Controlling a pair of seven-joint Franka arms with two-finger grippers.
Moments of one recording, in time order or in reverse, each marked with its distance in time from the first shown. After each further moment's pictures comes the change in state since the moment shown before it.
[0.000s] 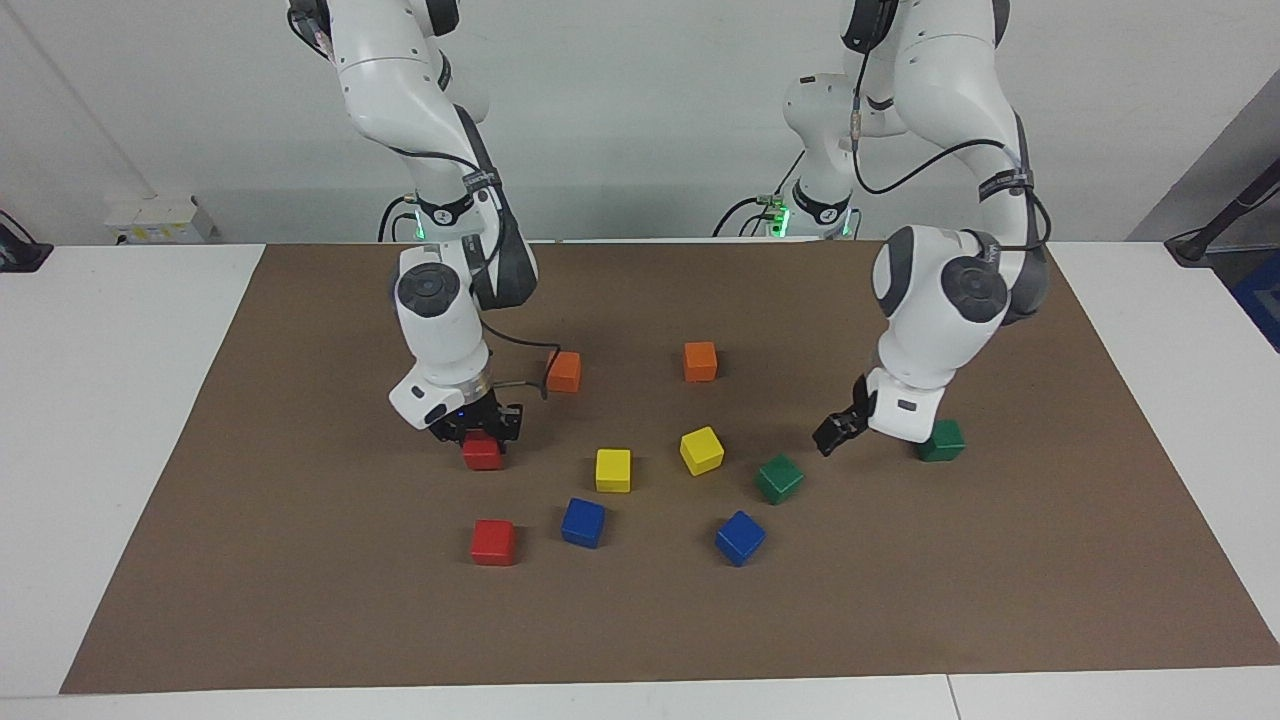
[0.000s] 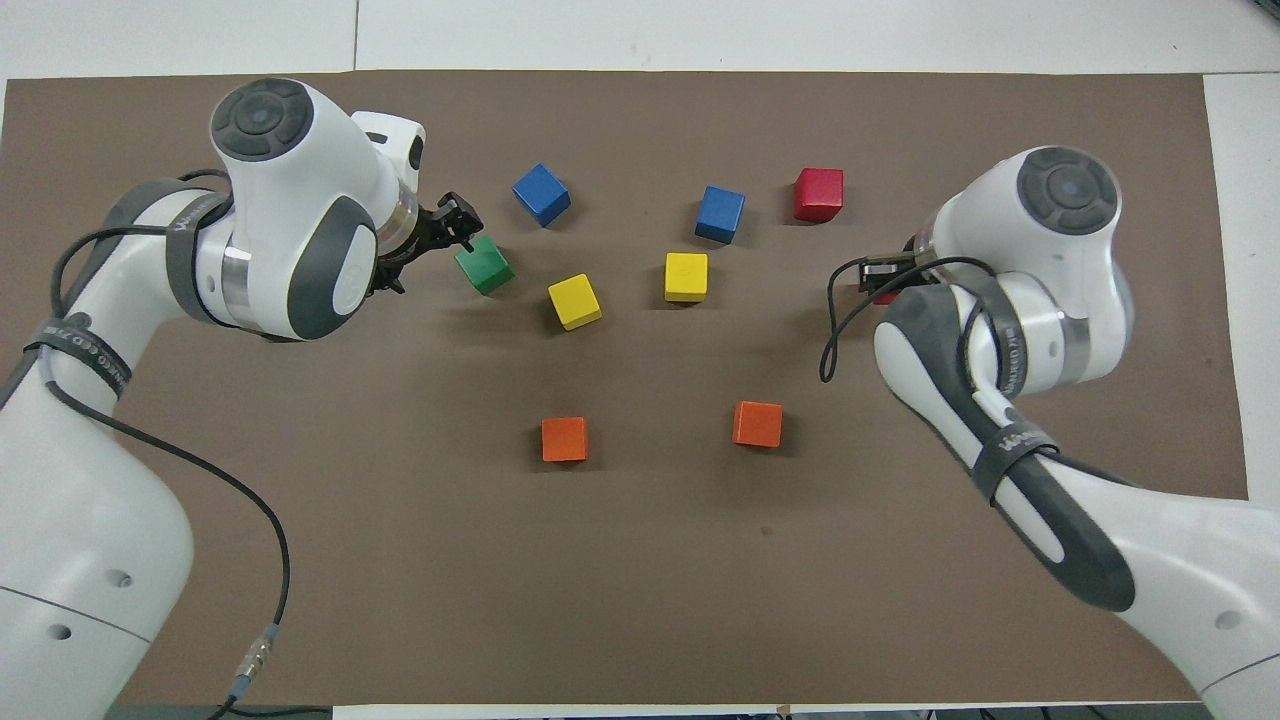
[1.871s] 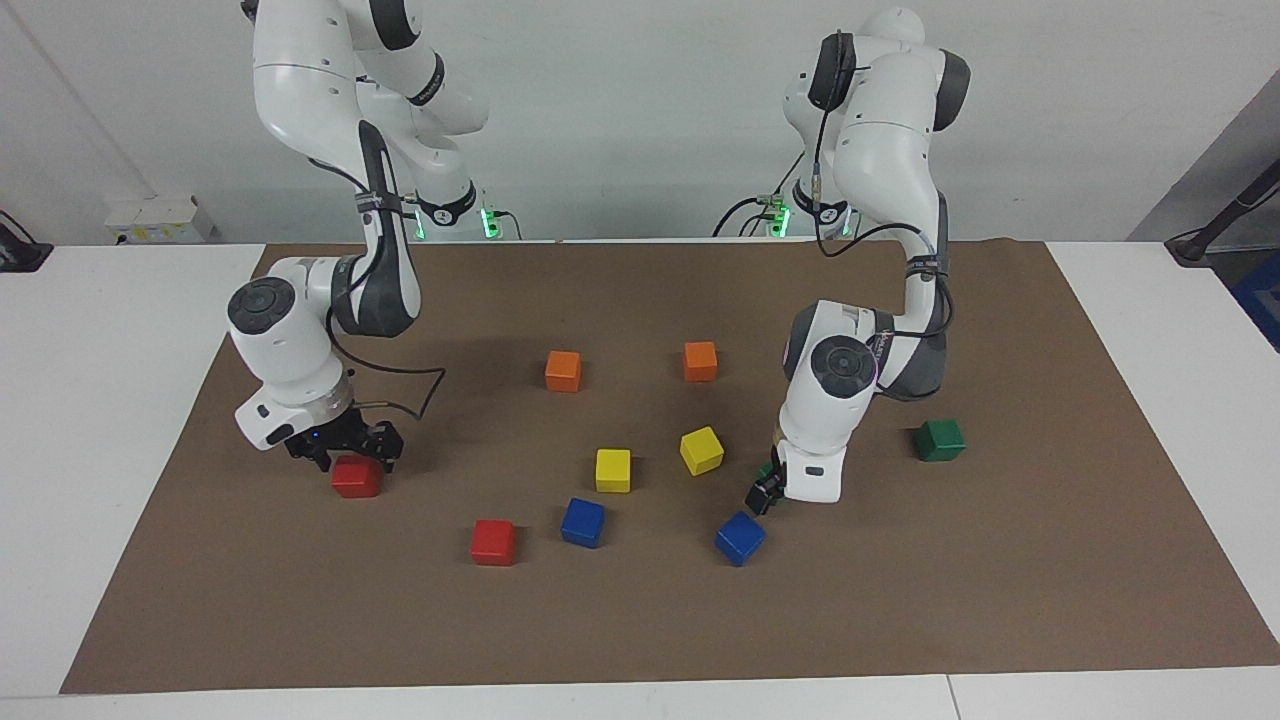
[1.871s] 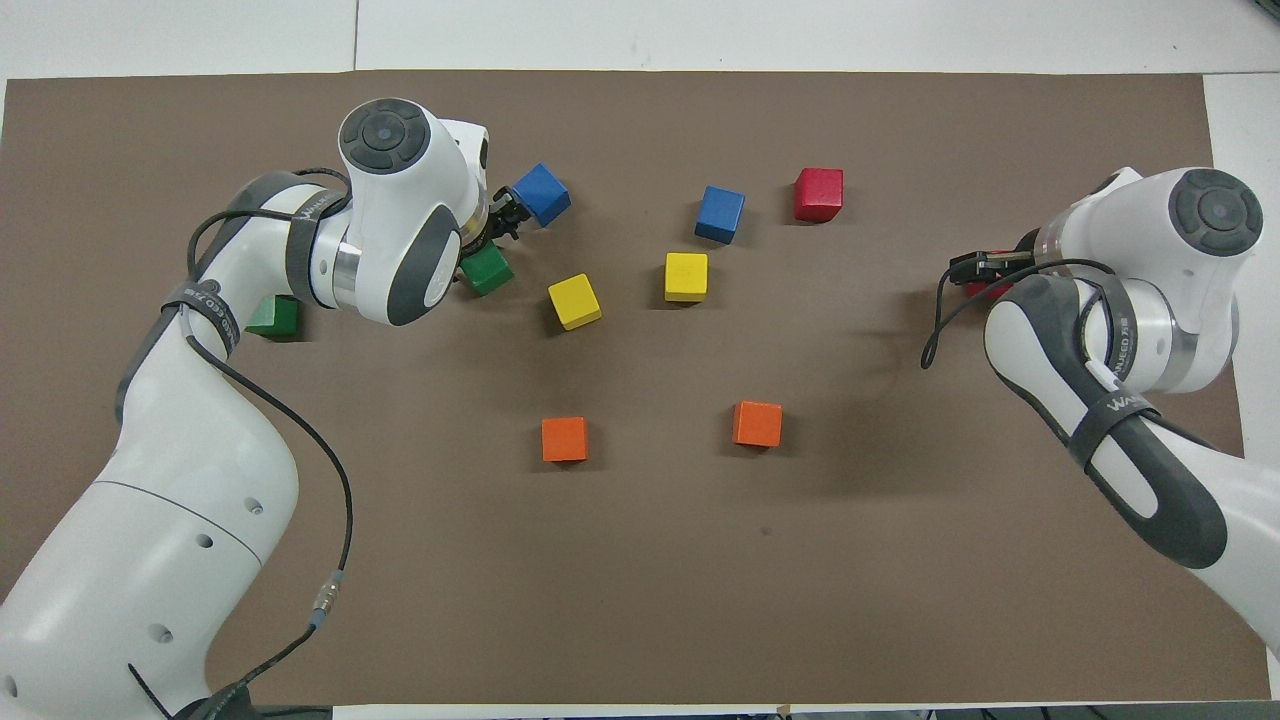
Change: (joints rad) left arm -0.083 0.172 0.026 0.101 0.056 0.094 -0.179; right arm -0.170 0.020 0.001 -0.086 0.000 0.169 -0.149
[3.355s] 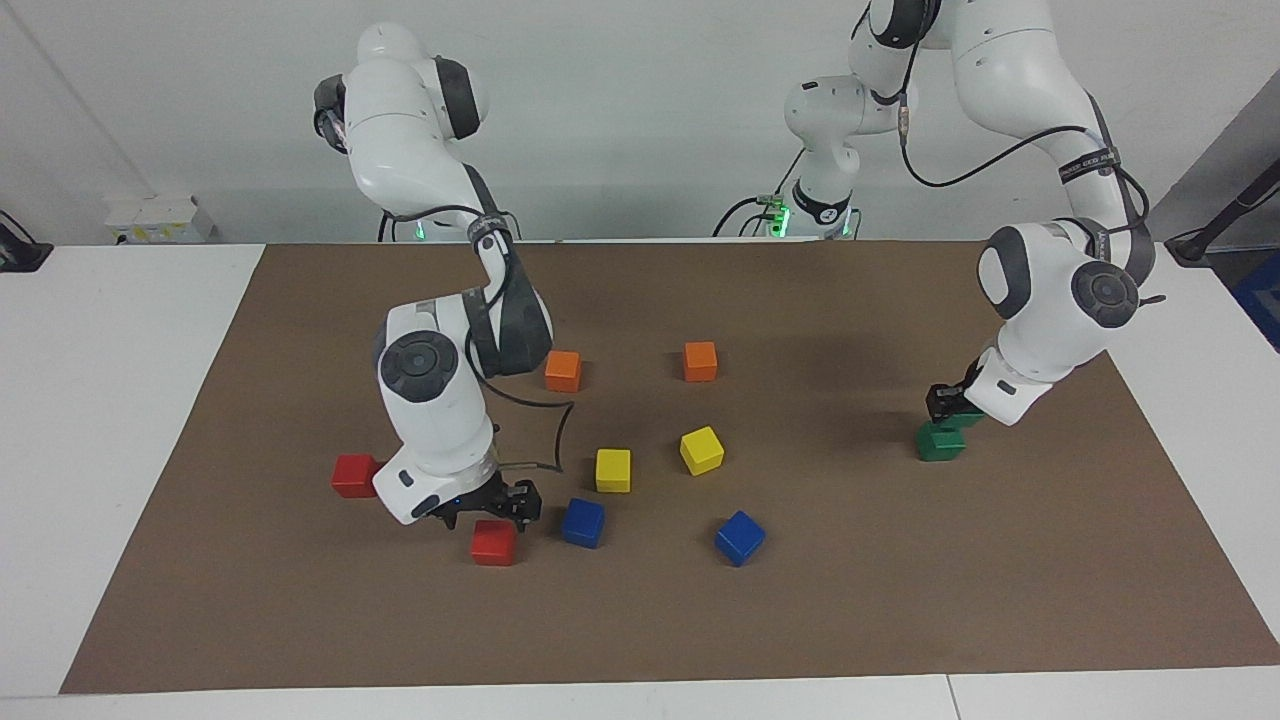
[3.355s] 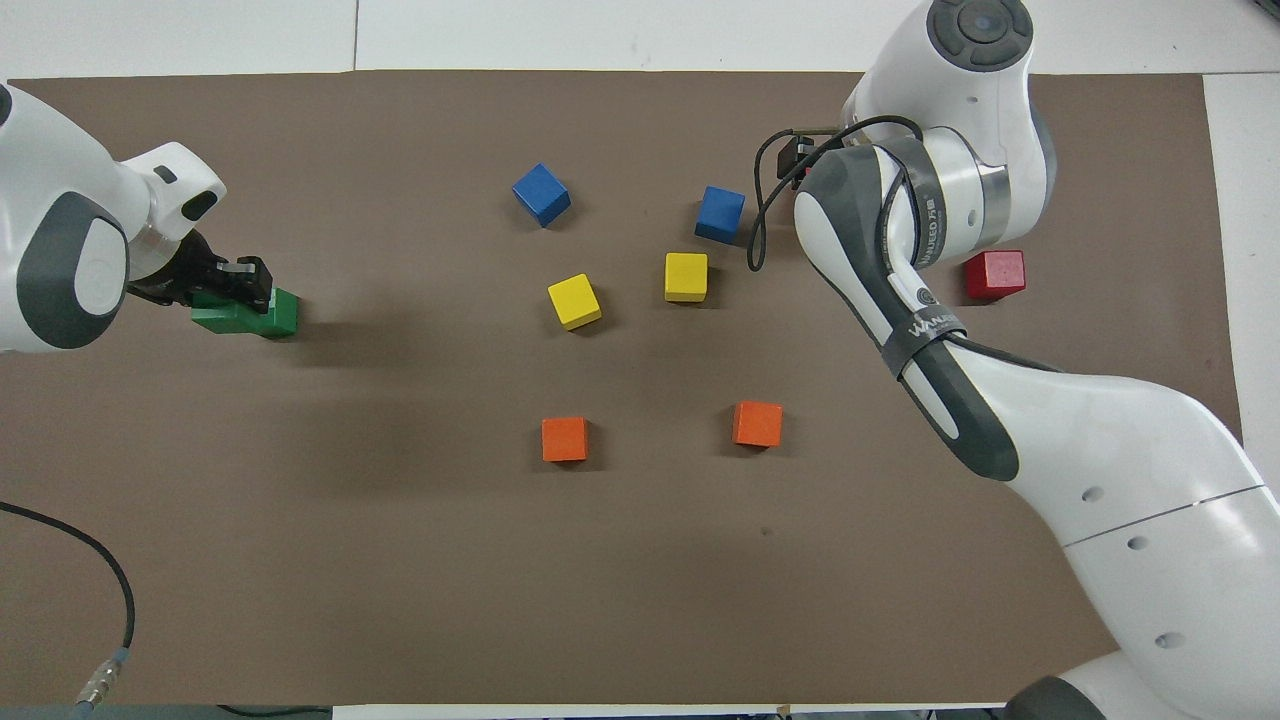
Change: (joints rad) left arm 0.378 -0.329 0.020 -0.305 -0.008 -0.144 1.011; right arm 0.258 0.451 0.017 0.828 0.000 -0.386 0.302
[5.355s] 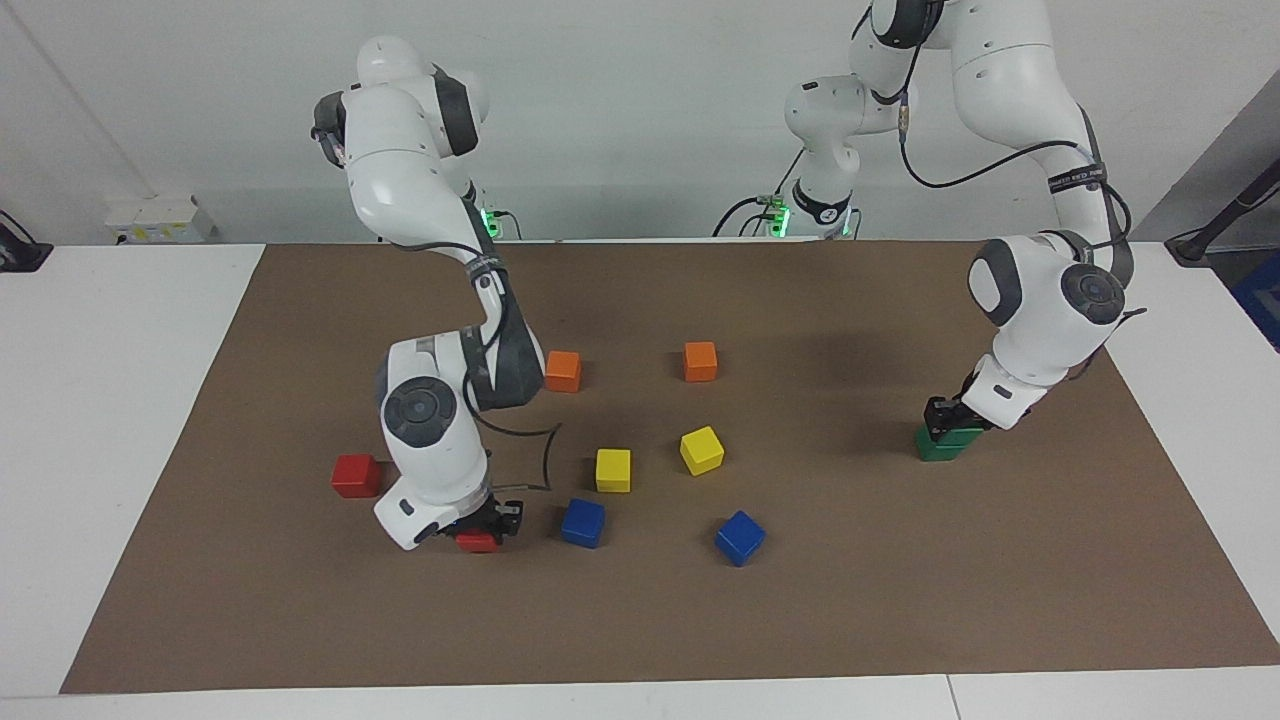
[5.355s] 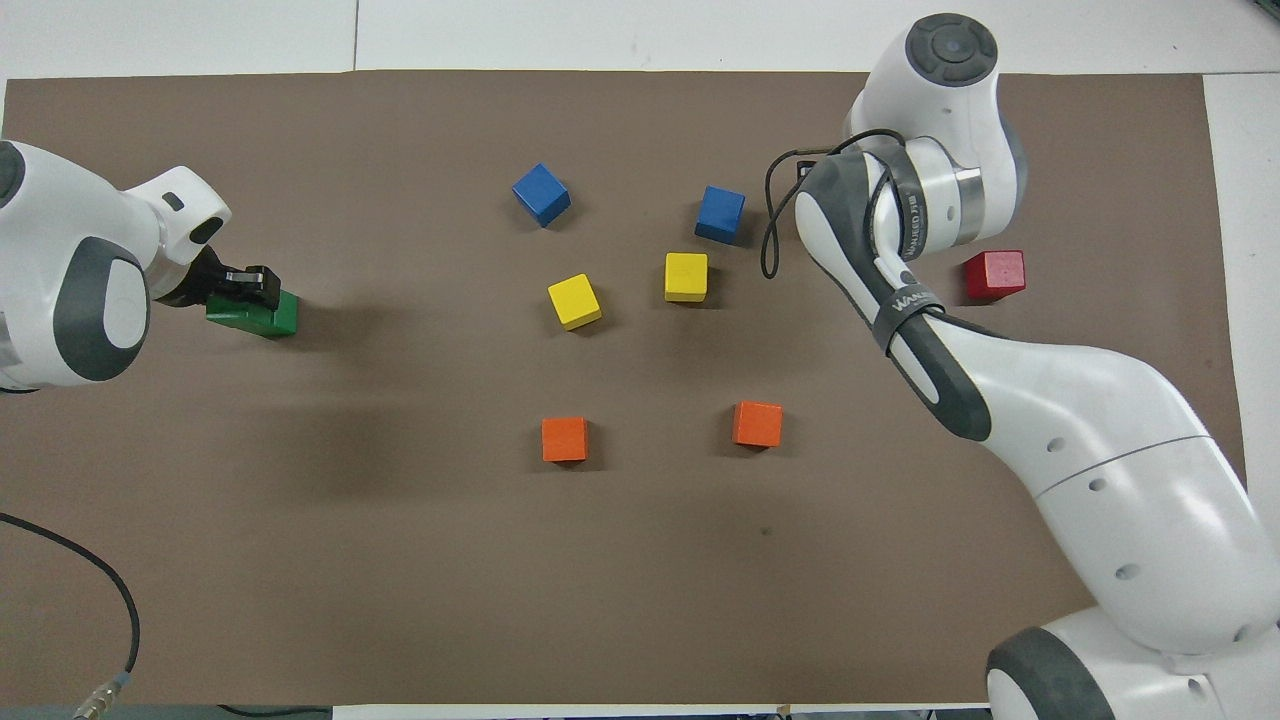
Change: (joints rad) left arm 0.008 0.001 0.000 -0.071 -0.032 0.161 0.046; right arm -0.046 -0.005 0.002 -0.050 -0.021 -0.038 -0.096
